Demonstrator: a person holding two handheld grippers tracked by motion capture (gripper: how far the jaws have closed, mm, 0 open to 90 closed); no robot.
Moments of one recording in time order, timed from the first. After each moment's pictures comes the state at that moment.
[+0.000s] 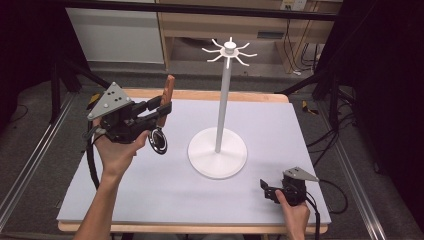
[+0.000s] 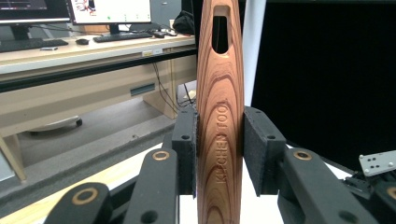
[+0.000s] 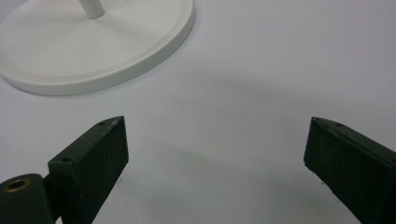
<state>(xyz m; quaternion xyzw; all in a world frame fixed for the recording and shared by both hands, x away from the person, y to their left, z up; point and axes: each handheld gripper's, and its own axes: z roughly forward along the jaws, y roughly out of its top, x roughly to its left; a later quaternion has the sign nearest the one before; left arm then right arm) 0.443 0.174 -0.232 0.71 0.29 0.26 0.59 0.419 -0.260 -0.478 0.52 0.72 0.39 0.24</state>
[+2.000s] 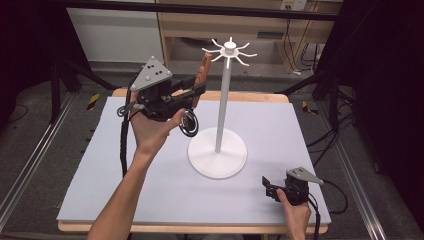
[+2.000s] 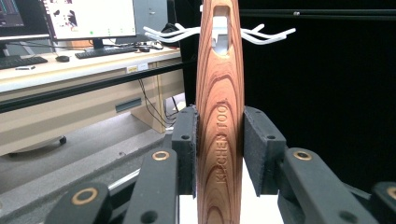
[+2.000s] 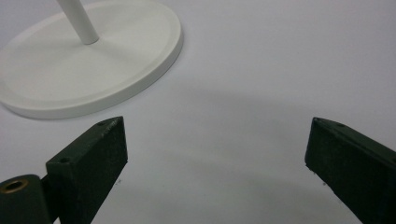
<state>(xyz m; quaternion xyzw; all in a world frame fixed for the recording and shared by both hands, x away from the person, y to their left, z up) 0.466 0.108 -0.196 0.71 0.27 0.26 0.60 0.415 -0.261 -0.472 0.54 0.69 0.41 0.26</state>
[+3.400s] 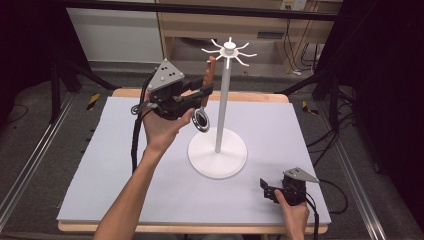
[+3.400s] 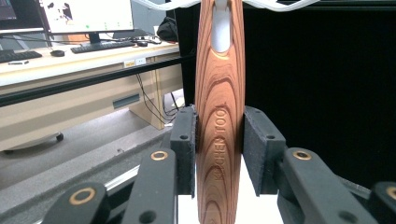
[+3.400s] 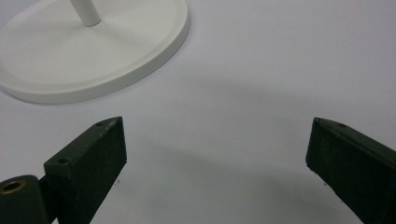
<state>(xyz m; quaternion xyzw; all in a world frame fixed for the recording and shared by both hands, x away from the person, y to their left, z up) 0.485 0.092 -0.212 0.71 0.27 0.25 0.60 0.417 -0.258 -0.477 0.53 0.71 0.39 0.25</state>
